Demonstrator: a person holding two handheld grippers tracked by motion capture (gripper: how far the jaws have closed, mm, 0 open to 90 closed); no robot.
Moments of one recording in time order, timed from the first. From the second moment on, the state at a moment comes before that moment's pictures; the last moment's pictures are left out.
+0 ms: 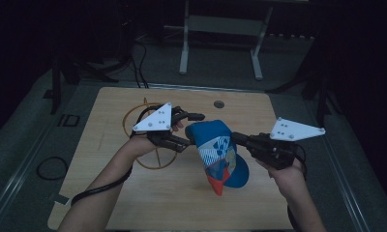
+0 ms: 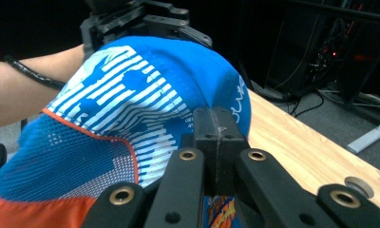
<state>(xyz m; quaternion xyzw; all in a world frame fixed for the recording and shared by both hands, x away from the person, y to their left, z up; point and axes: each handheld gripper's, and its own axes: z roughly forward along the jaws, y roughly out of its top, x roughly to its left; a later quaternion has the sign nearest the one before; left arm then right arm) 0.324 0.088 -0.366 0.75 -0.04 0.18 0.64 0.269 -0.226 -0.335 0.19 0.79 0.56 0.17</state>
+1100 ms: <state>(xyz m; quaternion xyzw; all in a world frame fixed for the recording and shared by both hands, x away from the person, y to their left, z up) 0.274 0.234 -0.385 0.76 0.22 0.27 0.56 0.300 -0.190 -0.273 0.19 0.77 0.58 0.19</state>
